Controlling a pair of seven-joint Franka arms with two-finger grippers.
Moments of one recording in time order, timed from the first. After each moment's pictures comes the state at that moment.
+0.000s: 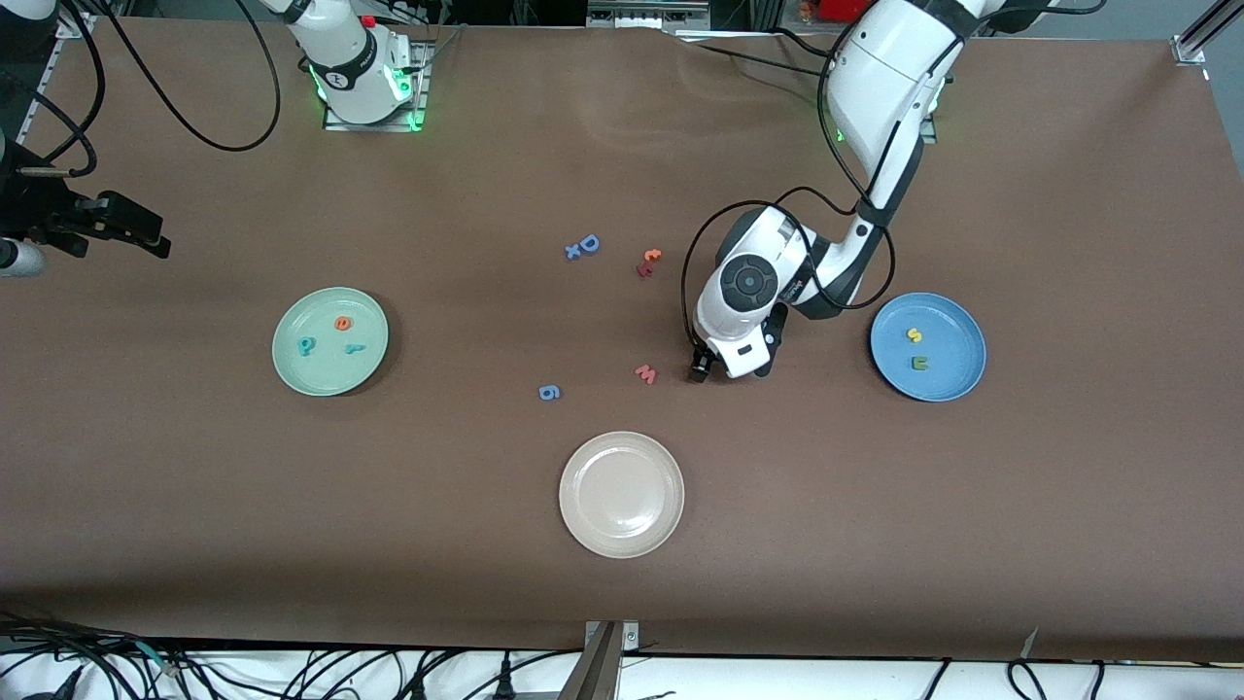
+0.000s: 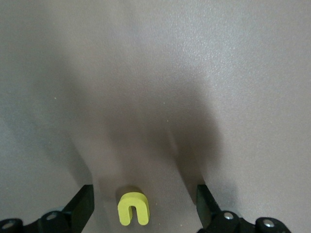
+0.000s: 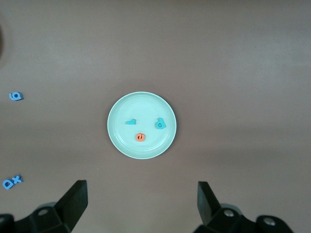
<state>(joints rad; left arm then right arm) -0.48 0.70 -0.13 -1.76 -0.05 2.41 -1.81 0.01 0.02 -0.05 -1.64 0.01 1.63 -0.03</state>
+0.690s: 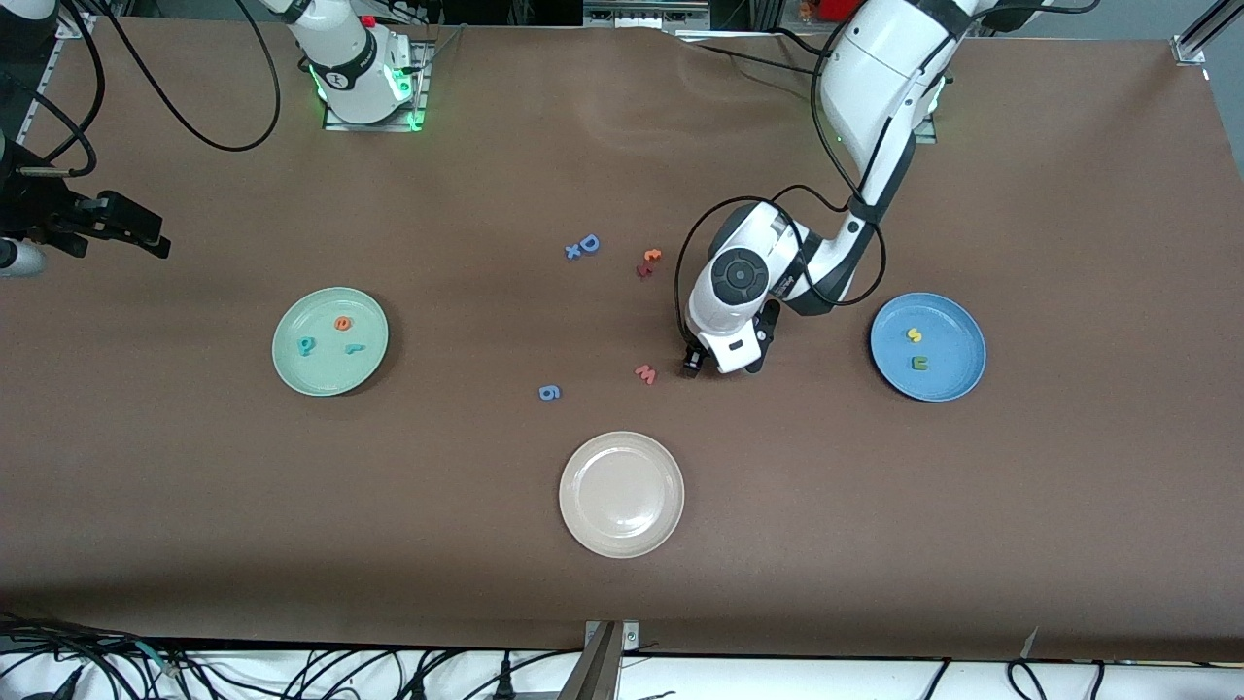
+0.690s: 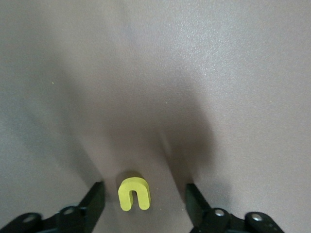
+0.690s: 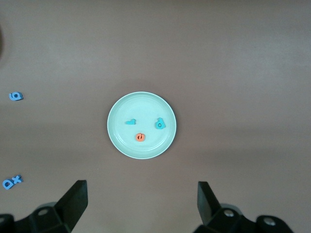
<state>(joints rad) -0.50 0.70 -0.13 -1.76 -0.05 2.42 -1.81 0.01 0.02 -0.05 -1.64 0.01 1.63 -0.03</state>
